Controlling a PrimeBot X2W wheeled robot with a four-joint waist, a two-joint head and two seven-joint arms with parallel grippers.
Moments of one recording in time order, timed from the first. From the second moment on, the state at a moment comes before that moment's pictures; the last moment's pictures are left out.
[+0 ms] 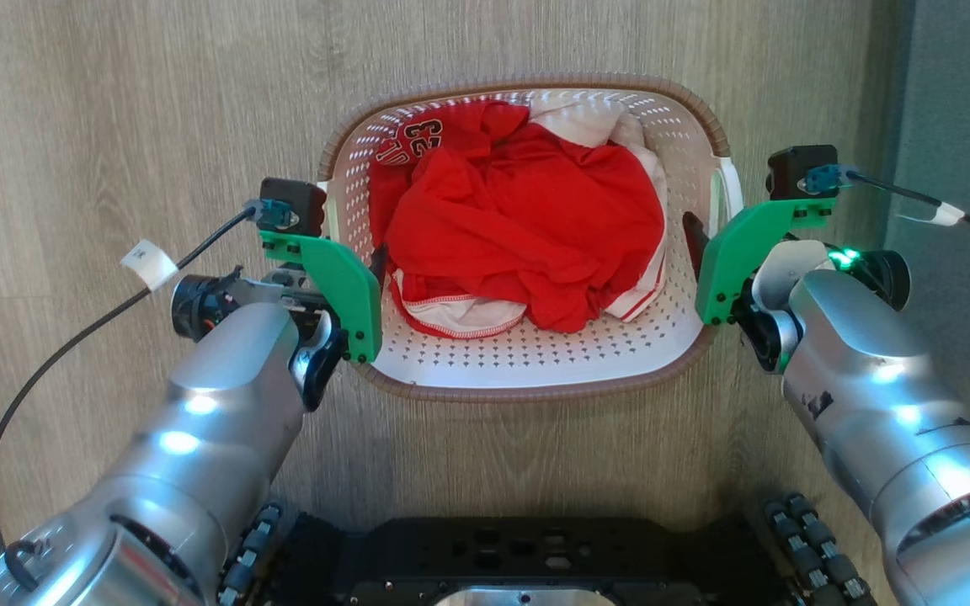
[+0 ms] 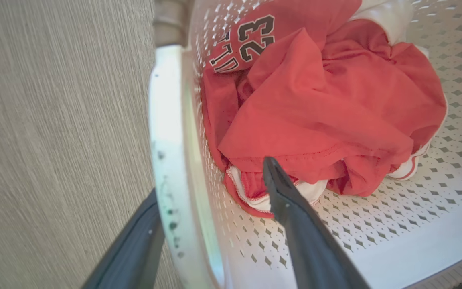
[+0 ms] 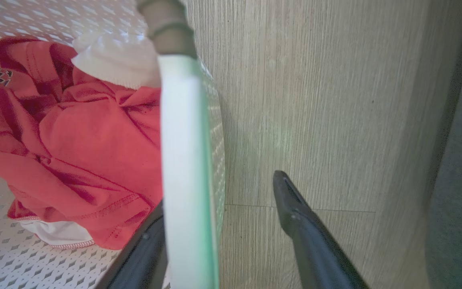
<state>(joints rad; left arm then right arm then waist) -0.91 0.03 -1.00 1.20 -0.95 -0.05 -0.07 -0.92 -0.07 0.53 1.21 0.64 0.12 -0.04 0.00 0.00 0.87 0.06</state>
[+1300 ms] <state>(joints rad) -0.89 0.03 -1.20 1.18 -1.22 -0.05 0.00 -0.92 -0.11 0.69 1.24 0.77 0.12 0.03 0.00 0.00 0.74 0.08</state>
